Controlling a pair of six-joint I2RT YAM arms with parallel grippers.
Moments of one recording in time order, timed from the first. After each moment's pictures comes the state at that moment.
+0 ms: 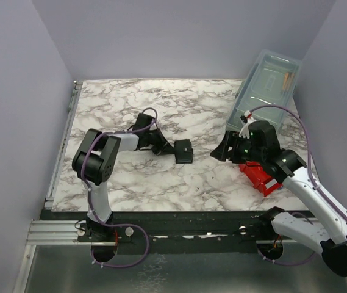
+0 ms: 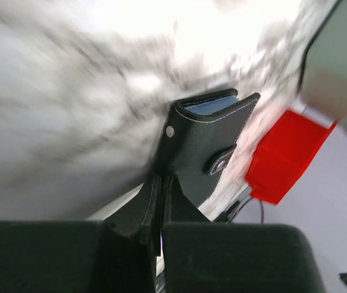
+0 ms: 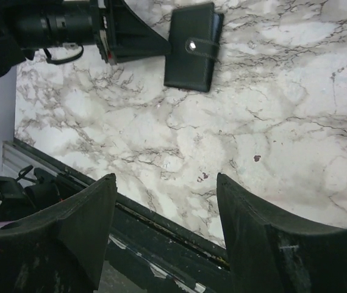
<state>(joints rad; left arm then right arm) -0.39 1.92 1.00 0.02 0.59 -0.97 0.51 0.97 0.90 -0.57 -0.19 0.59</state>
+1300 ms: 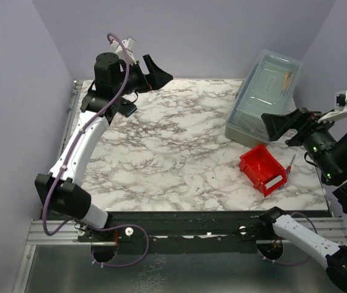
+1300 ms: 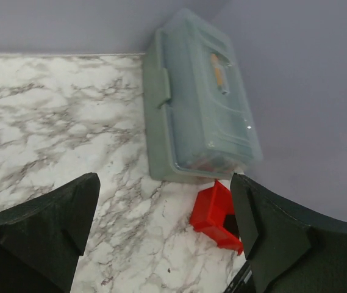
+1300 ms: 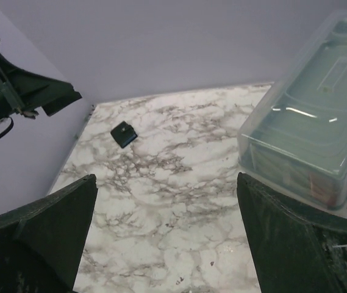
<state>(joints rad) -0.23 1.54 1.59 -0.25 0.45 -0.62 0.51 0.80 1.55 -0.84 0.23 0.39</state>
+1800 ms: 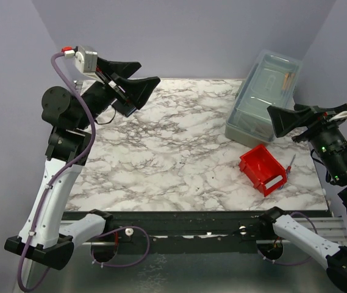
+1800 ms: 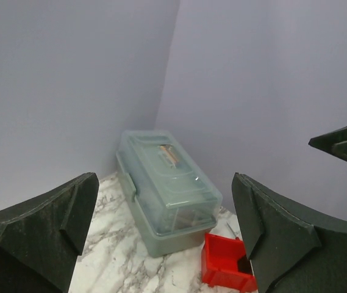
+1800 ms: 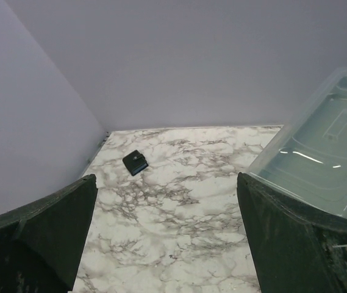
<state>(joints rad) -0.32 1.08 1.44 0.03 0.51 -0.44 0.51 0.78 1.59 -0.70 0.19 0.30</state>
